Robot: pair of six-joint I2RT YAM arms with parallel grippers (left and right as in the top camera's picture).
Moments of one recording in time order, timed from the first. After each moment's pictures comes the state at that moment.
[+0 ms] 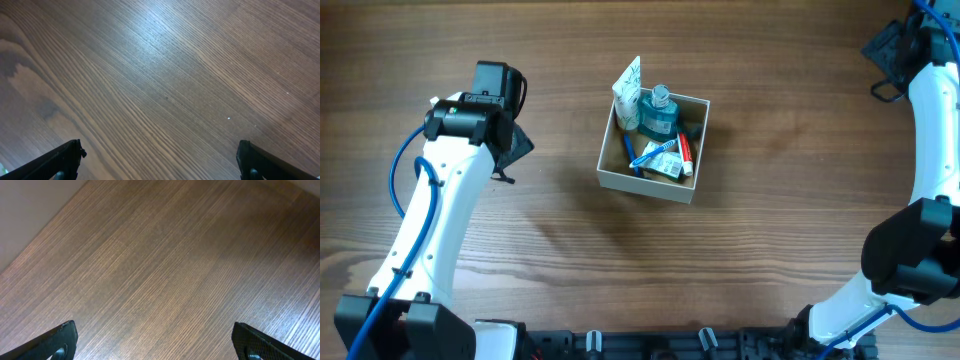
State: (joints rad) left arm -0.12 1.53 1.33 -1.18 -0.45 -0.76; right arm -0.25 1.88 1.79 -0.90 0.34 0.56
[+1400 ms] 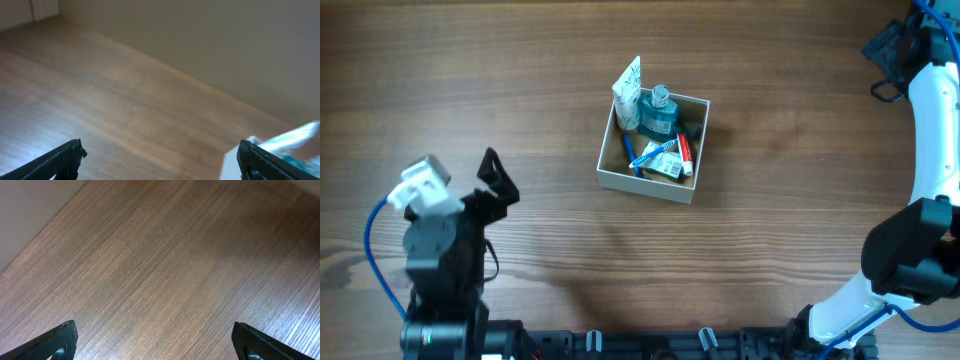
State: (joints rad) left arm 0.01 0.49 0.58 -0.38 -0.17 -0.41; right arm -0.25 1.88 1.79 -0.90 0.34 0.56
